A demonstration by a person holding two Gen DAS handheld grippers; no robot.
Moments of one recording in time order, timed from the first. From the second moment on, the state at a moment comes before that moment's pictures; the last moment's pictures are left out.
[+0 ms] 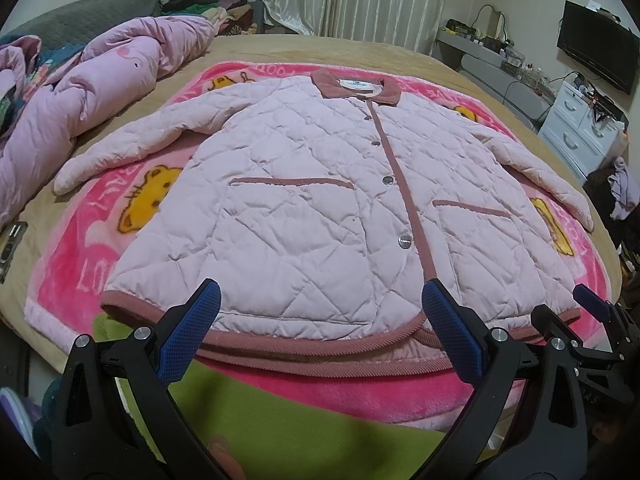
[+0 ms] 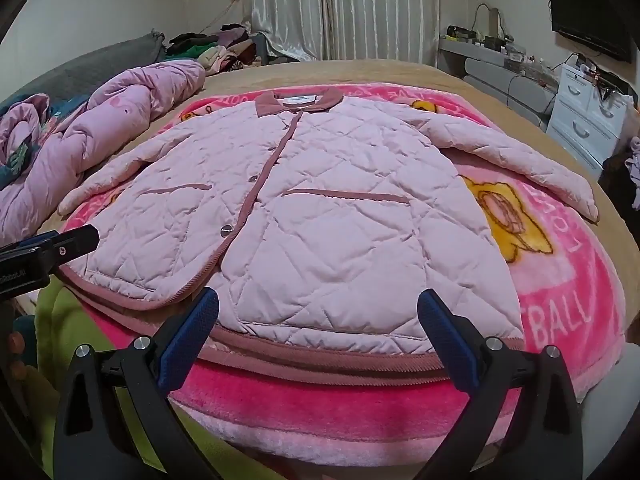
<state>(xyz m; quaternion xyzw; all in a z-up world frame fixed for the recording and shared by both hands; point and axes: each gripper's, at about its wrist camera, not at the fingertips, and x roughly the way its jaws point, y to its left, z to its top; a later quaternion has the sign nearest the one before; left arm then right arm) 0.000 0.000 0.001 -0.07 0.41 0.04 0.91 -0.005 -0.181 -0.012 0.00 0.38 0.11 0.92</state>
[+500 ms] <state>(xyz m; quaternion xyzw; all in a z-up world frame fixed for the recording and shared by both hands) -0.001 0.003 0.005 -0.07 0.40 0.04 0.91 -0.005 -0.182 -0.011 0.00 0.38 0.11 0.92</state>
